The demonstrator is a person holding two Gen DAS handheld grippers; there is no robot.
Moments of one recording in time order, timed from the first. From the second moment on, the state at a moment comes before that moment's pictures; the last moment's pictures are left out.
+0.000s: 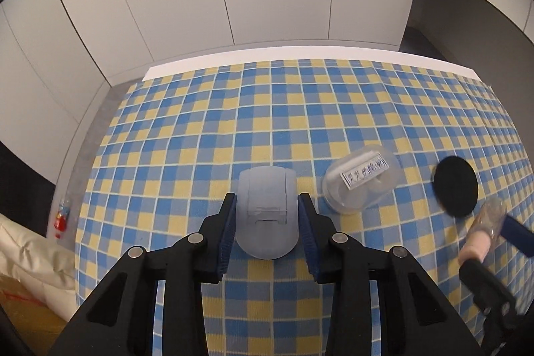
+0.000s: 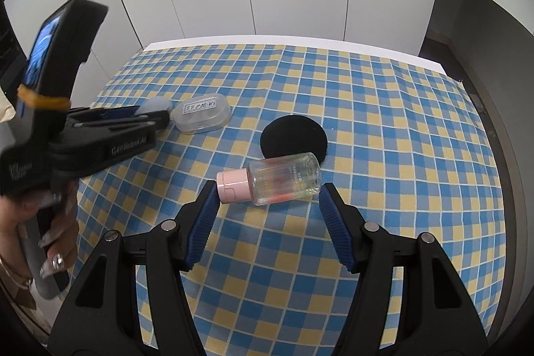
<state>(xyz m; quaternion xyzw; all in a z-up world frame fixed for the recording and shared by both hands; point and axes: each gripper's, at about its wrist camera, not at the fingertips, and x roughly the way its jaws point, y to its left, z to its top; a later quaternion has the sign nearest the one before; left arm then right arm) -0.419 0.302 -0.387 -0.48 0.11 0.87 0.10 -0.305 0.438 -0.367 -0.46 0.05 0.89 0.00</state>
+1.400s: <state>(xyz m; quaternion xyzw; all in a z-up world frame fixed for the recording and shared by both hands) -0.344 0.269 -0.211 -0.47 0.05 0.88 0.08 -0.279 0.421 -0.218 -0.43 0.05 0.90 0.06</state>
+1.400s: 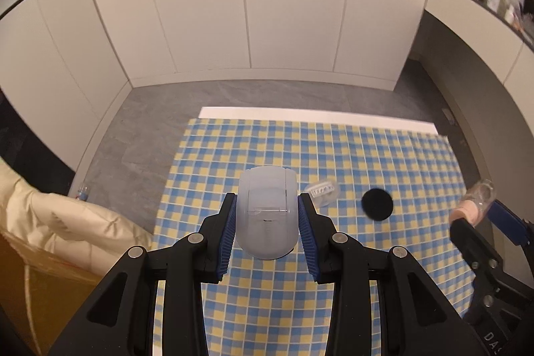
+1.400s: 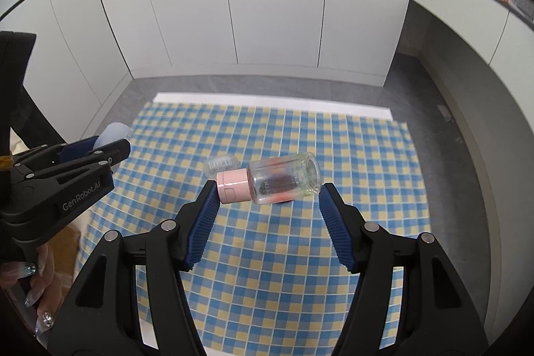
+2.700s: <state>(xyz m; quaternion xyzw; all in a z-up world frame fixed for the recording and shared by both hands) -0.268 0.228 0.022 -0.40 0.01 0.92 0.04 -0.205 0.395 0.038 -0.34 0.00 0.94 0.09</state>
